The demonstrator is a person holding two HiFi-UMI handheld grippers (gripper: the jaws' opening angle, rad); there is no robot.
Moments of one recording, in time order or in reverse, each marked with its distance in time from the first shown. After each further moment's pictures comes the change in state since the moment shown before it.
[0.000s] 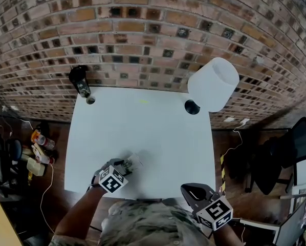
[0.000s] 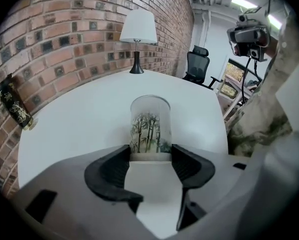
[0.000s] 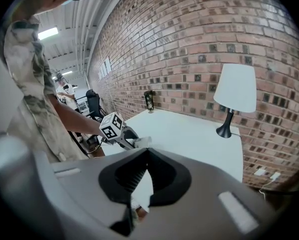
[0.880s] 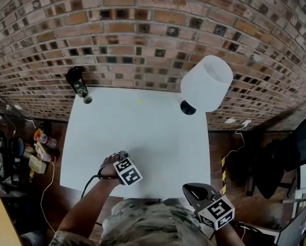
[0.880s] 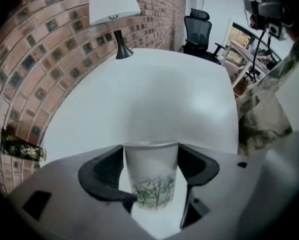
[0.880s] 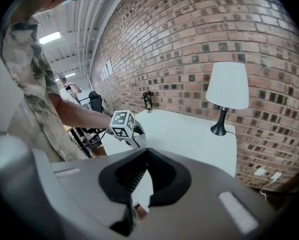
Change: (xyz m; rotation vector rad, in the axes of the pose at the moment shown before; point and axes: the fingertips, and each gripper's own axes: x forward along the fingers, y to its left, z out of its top) left arm 0.029 -0.012 0.048 0.162 0.325 0.111; right arm -0.033 -0.038 -0.019 -0.001 -0.013 0.029
